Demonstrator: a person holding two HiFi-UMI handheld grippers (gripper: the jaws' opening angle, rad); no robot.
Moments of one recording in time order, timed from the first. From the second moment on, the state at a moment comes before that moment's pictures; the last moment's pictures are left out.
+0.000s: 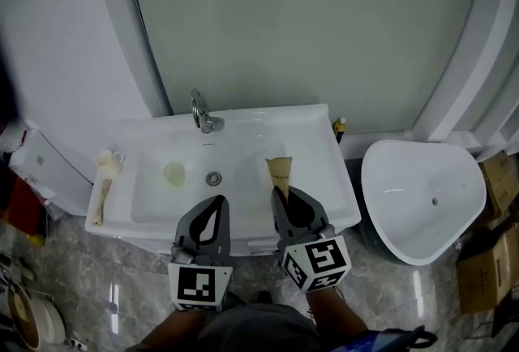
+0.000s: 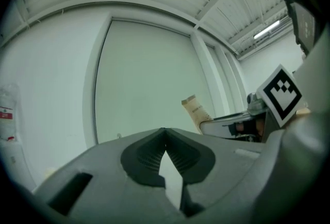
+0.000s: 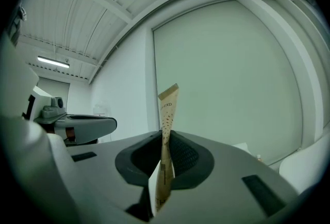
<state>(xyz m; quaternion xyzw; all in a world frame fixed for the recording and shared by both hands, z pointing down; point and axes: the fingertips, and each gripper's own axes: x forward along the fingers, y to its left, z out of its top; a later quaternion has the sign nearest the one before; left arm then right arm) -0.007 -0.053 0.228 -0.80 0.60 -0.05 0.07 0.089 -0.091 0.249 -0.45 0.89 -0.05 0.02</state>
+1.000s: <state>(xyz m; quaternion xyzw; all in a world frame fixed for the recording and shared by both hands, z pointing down) -0.069 -0.223 0.284 -0.80 0.59 -0.07 0.00 0.040 -0.253 0.303 -0.48 0.87 -0.08 -0.04</state>
